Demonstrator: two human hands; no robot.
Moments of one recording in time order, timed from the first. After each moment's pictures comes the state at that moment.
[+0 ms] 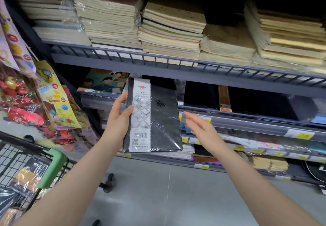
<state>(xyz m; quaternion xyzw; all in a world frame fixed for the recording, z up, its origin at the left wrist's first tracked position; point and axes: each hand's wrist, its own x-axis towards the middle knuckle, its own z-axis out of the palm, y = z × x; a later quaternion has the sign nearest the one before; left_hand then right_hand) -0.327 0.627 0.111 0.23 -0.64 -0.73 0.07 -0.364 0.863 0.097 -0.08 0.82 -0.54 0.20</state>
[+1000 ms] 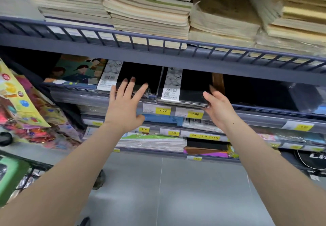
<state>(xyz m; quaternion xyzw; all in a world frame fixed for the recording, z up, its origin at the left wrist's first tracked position) -0.397 0.649 0.051 -0.02 -1.00 -0.04 0.03 -0.449 0.911 0.074 0.14 0.68 -0.71 0.15</state>
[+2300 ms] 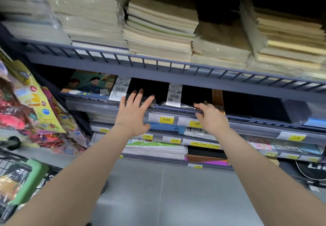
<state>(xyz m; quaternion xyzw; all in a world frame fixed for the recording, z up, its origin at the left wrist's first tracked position) -0.400 0.648 0.074 -0.03 -1.00 -0.01 -0.05 -0.447 0.896 0.083 -0.05 0.98 -0.13 0.11</state>
